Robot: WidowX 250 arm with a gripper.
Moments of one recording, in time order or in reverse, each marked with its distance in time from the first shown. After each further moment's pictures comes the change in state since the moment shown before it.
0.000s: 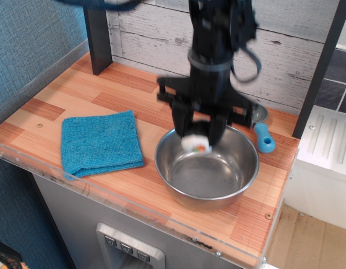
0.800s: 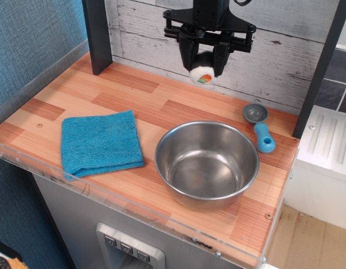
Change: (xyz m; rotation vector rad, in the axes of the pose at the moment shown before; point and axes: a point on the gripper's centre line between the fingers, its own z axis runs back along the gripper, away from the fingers) arm 0.089 0.025 -0.003 -0.018 -0.029 0.040
